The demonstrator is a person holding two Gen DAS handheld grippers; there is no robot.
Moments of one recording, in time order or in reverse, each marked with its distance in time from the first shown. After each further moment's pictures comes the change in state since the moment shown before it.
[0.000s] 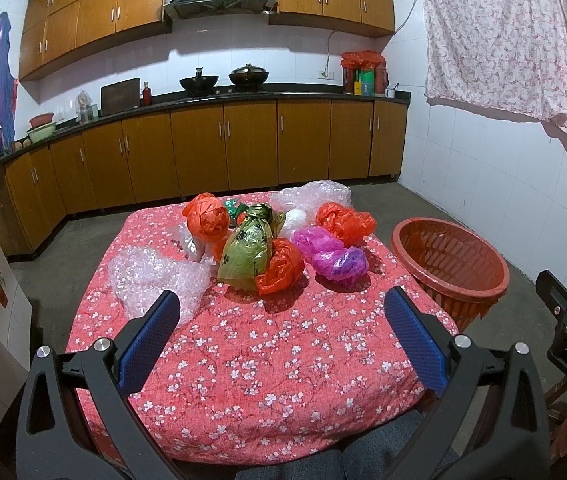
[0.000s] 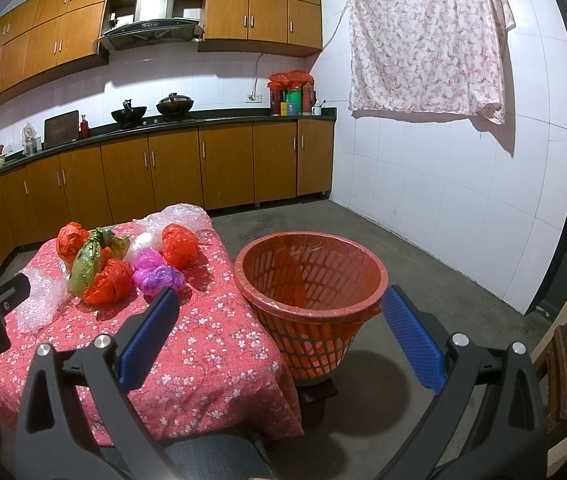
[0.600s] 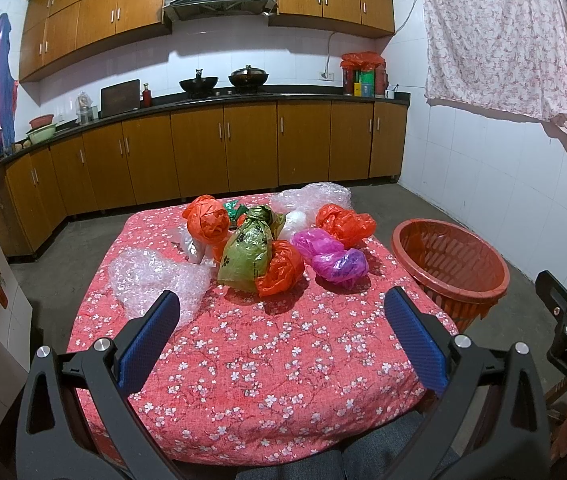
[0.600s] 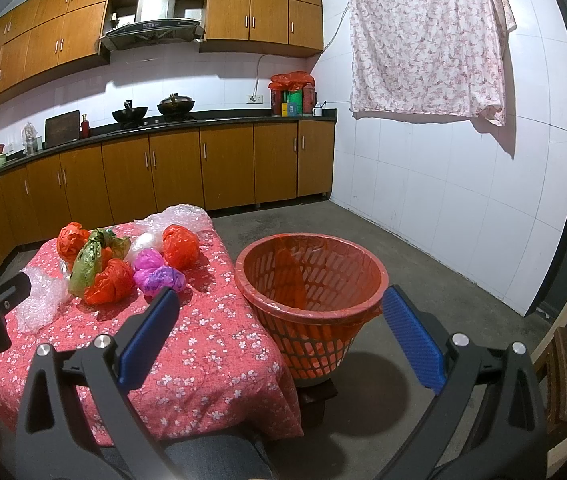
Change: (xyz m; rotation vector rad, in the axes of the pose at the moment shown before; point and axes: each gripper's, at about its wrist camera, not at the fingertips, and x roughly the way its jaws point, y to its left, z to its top) left arm 0.000 0.000 0.000 0.001 -0.002 0.000; right arm -0.001 -0.001 0.001 -0.001 -0.001 -0.001
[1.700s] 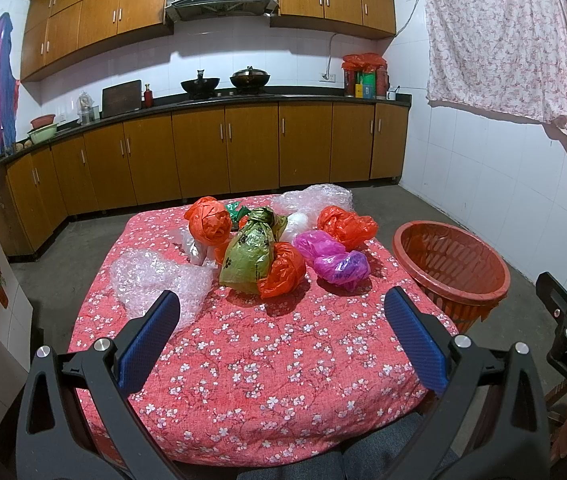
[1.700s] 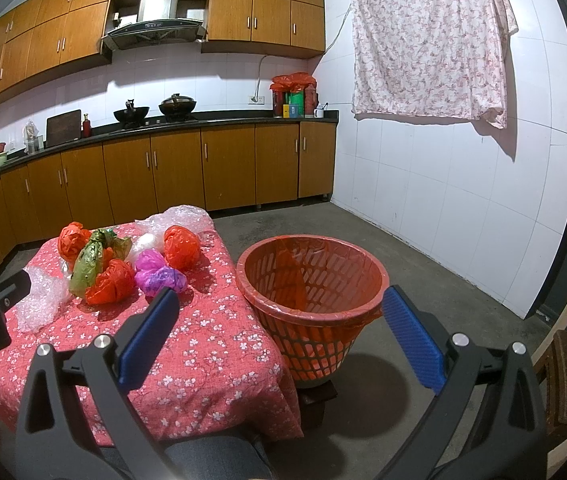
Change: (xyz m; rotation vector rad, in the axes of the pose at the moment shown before) left arm 0.000 0.000 0.000 0.000 -0.001 0.000; right arm 0.000 0.002 0.001 -0.002 -0.002 0.000
